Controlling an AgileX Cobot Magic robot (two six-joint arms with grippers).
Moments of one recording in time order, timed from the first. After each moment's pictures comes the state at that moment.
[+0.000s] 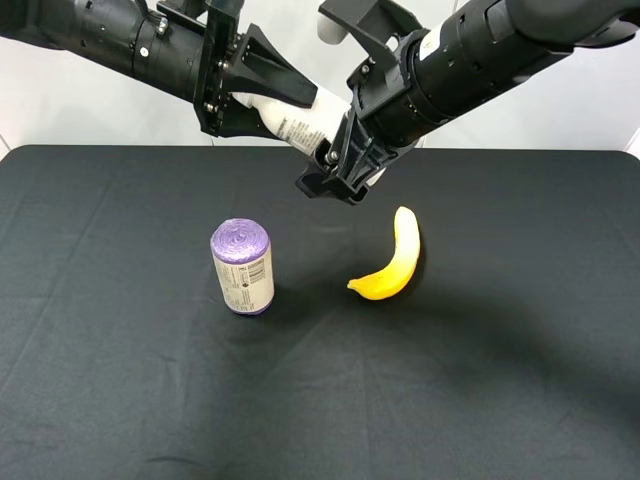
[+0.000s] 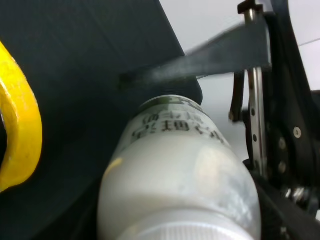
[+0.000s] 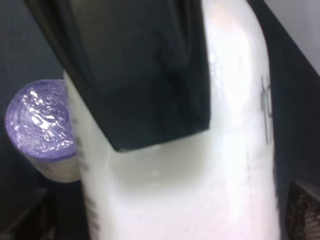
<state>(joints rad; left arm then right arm) -0.27 1.86 -1.32 -1.28 1.11 0.80 0.68 1.52 -1.12 0.24 0.45 -0.60</state>
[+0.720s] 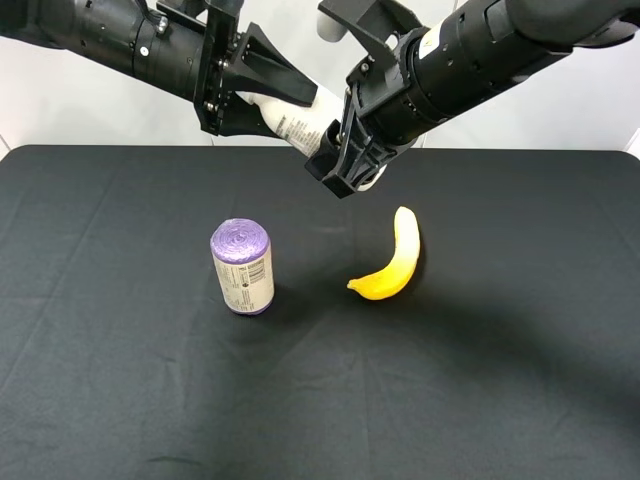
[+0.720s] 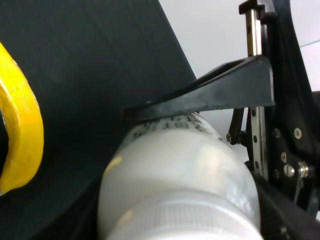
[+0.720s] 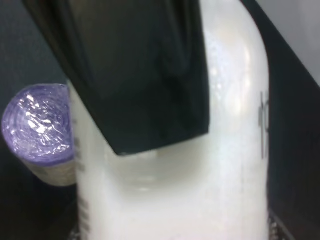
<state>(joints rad) -0.27 1.86 -1.32 -1.28 1.11 0.81 0.68 1.52 -1.12 0.24 0.44 -0.60</state>
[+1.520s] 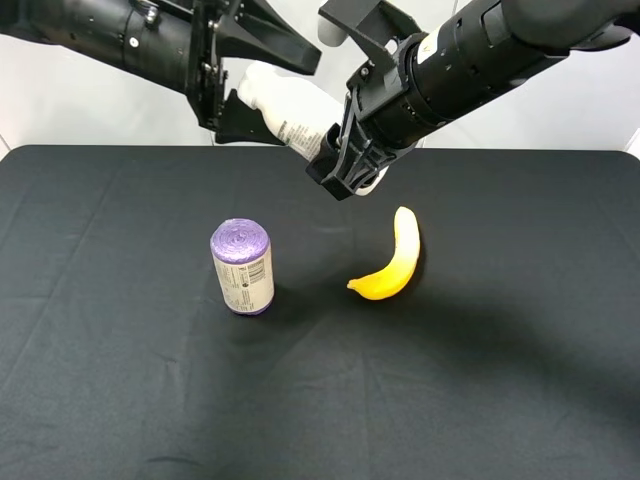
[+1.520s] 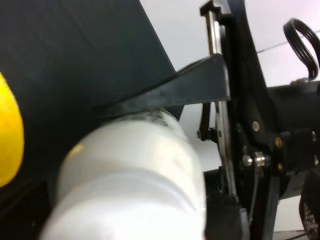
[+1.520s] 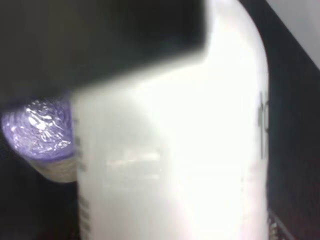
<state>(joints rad) -0.24 1.86 -1.33 -1.30 1.16 0.81 0.68 1.53 -1.12 0.24 0.45 -0.57</state>
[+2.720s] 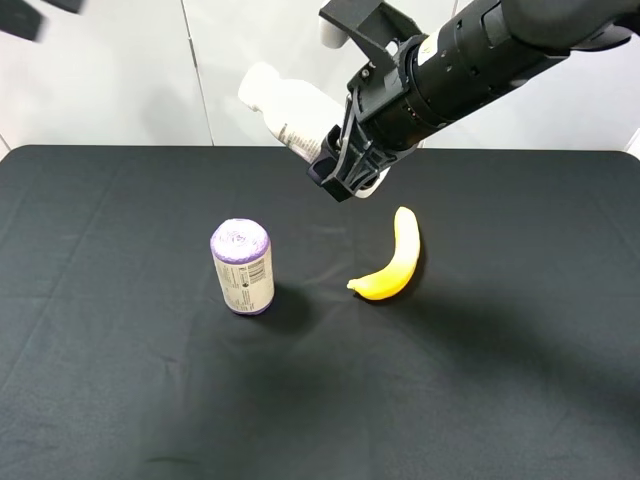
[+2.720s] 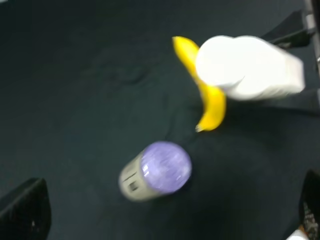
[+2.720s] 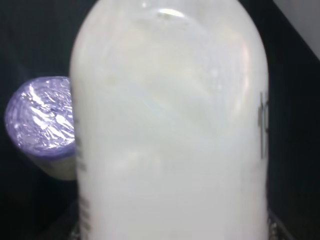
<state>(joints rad) 0.06 1.28 -1.33 -0.71 1.16 0.64 0.68 1.53 -1.12 0.24 0.46 -0.56</state>
